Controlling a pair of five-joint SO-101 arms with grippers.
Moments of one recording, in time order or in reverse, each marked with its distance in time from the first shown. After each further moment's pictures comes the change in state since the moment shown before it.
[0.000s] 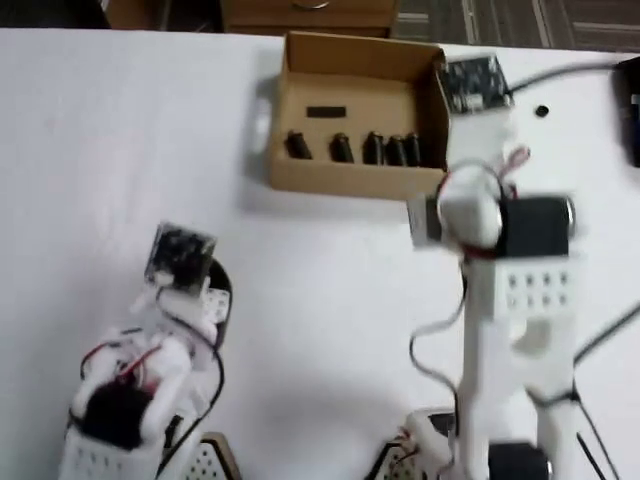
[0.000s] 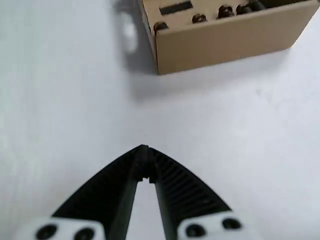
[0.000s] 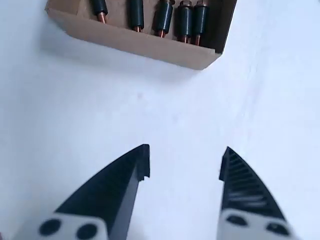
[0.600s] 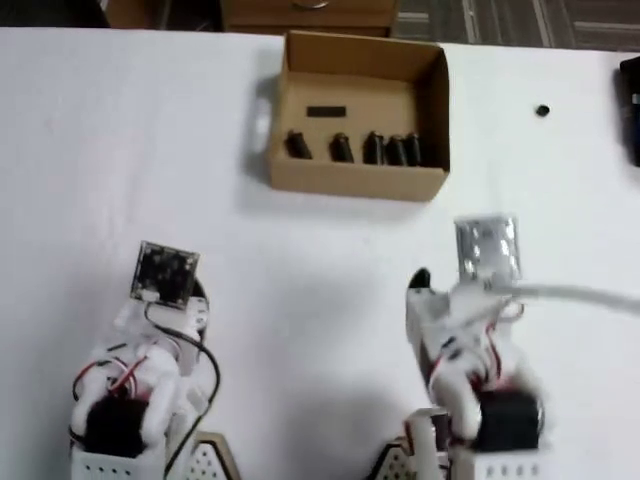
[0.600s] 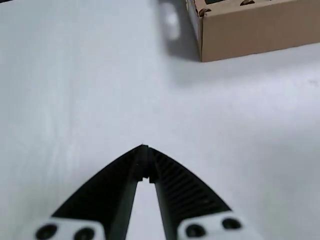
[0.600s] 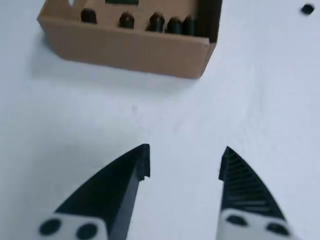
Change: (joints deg) left arm -10.0 -9.3 10.5 1.1 -6.1; right arm 2.0 -60.7 62.7 -26.6 -3.9
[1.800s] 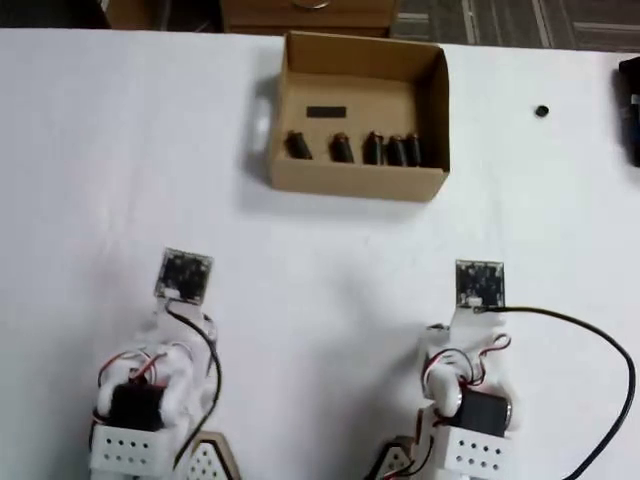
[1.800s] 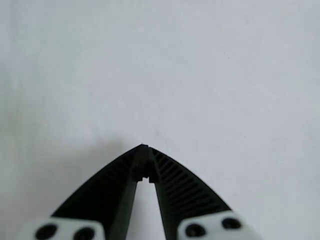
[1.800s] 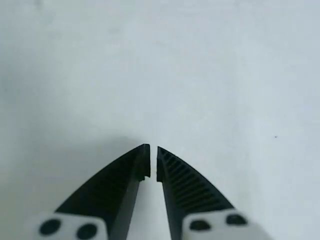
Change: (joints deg) left arm 0.1 0.0 15.4 1.4 0.3; right arm 14.9 -12.7 34.6 -3.4 6.3
